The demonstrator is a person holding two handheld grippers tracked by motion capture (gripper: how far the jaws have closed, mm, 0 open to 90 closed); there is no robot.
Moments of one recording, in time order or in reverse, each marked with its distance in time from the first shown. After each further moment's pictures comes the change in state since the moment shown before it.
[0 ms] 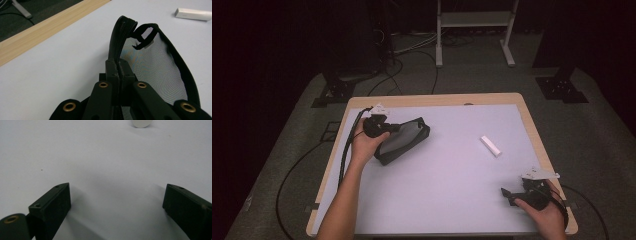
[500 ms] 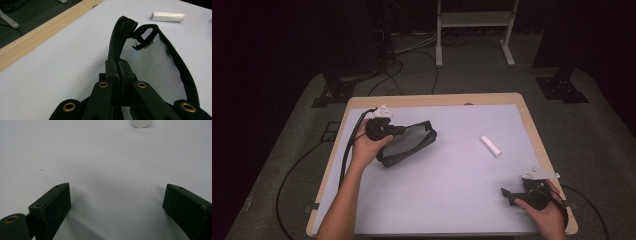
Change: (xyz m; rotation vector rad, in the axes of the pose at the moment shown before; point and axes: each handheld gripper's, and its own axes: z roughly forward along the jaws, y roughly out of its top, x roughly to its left) left arm -0.025 0.010 -0.010 -0.028 -0.075 0.070; right arm 0.000 0.000 0.000 0.001 0.001 0.001
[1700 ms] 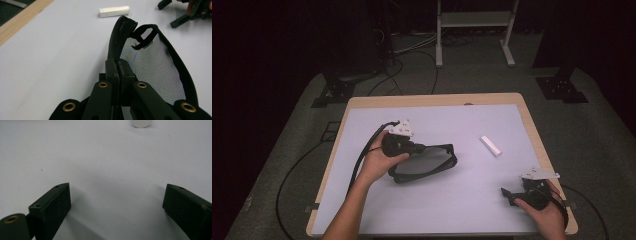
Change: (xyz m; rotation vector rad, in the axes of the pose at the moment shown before) left arm -0.071 0.011 0.011 0.053 -0.202 0.164; right arm 0.000 0.000 0.000 -0.002 -0.001 -0.002
